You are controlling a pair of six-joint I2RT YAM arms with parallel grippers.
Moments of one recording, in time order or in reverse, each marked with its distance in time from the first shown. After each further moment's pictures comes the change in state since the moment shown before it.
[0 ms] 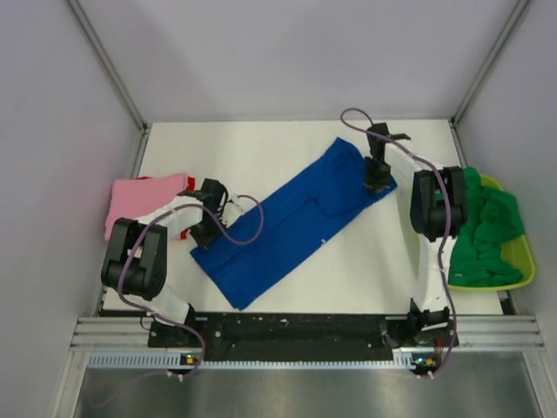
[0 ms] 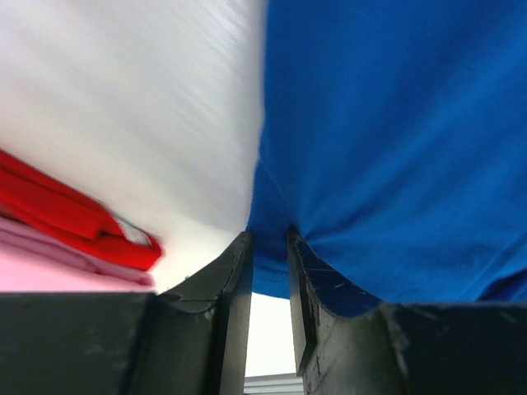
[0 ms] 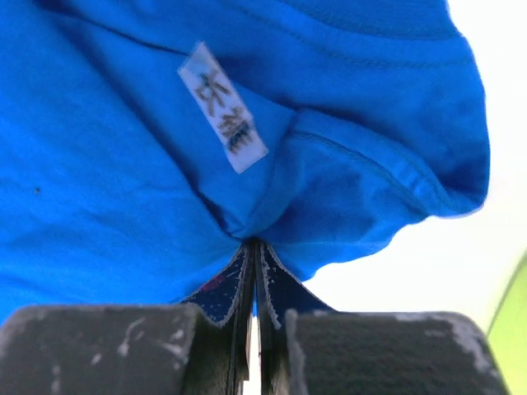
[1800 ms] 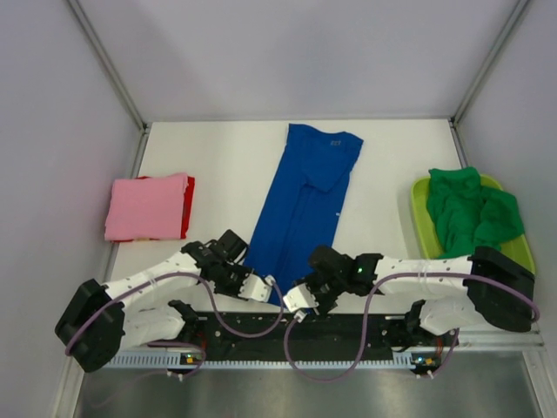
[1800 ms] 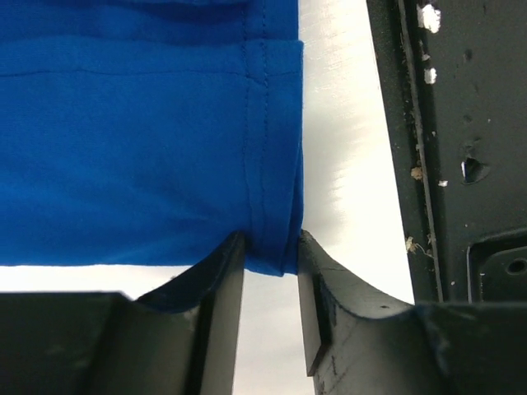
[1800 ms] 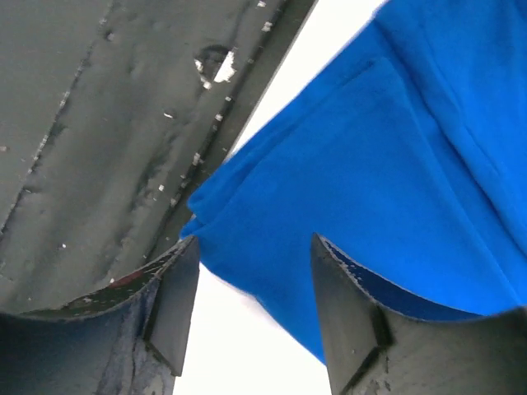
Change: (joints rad) left arm -0.475 -0.541 -0.429 -0.018 0.449 0.591; right arm 0.976 -0.765 -0.918 0.505 -0.491 -1.247
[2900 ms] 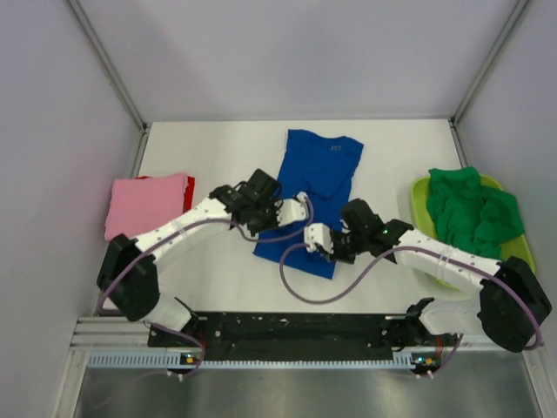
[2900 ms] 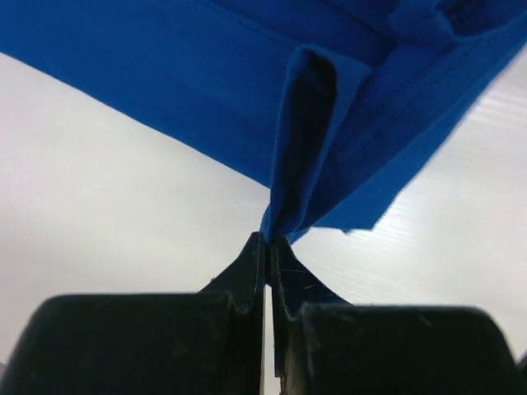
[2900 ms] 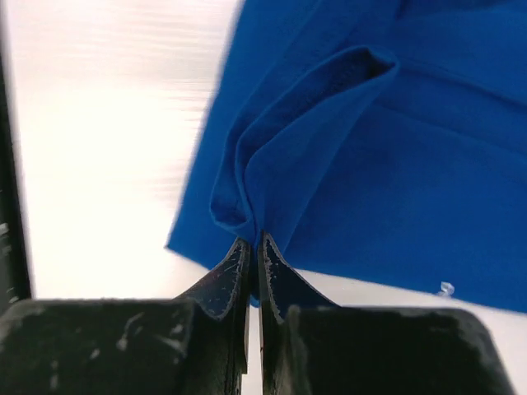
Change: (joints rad) left arm -0.022 0.327 0.579 0.021 -0.238 -0.430; right arm -0.383 -0.068 0.109 -0.168 -0.034 0.118
